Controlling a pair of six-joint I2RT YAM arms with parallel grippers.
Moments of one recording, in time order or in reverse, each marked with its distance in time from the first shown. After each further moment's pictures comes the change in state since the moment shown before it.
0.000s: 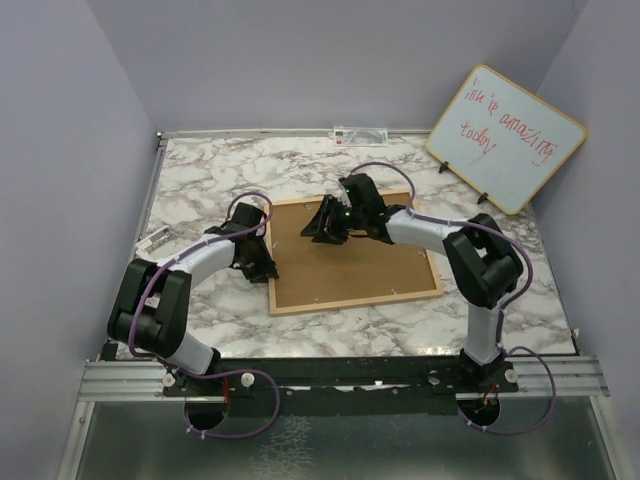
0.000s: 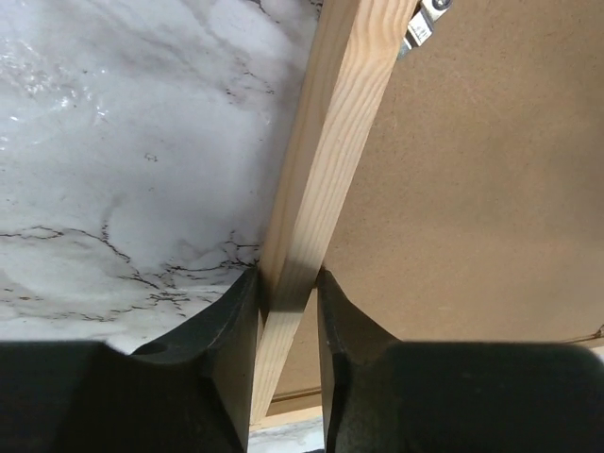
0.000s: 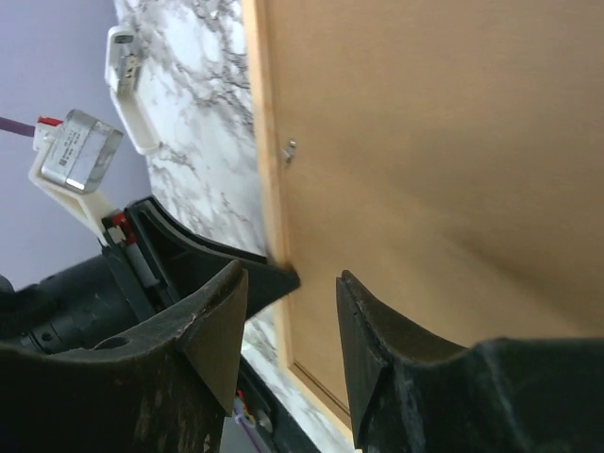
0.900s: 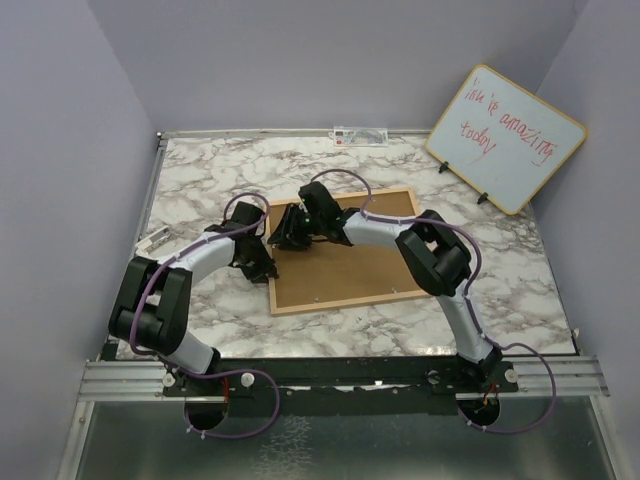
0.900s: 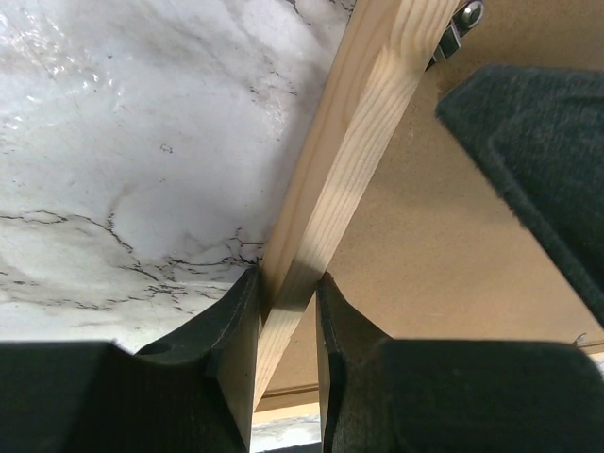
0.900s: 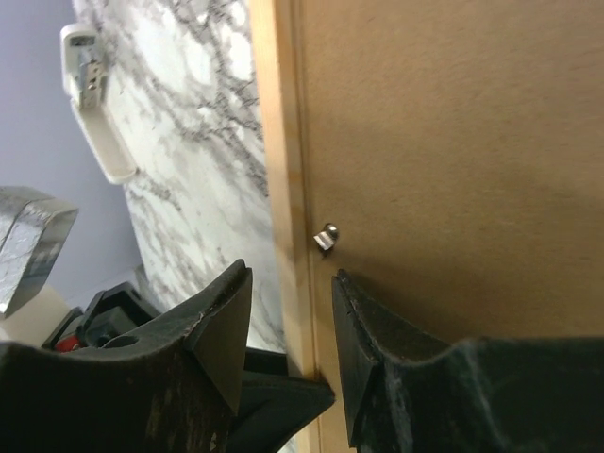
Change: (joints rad) left arm 0.014 0.026 -0.007 -0.021 0.002 -0.085; right arm 0.178 0.330 0.328 0.011 0.064 0.101
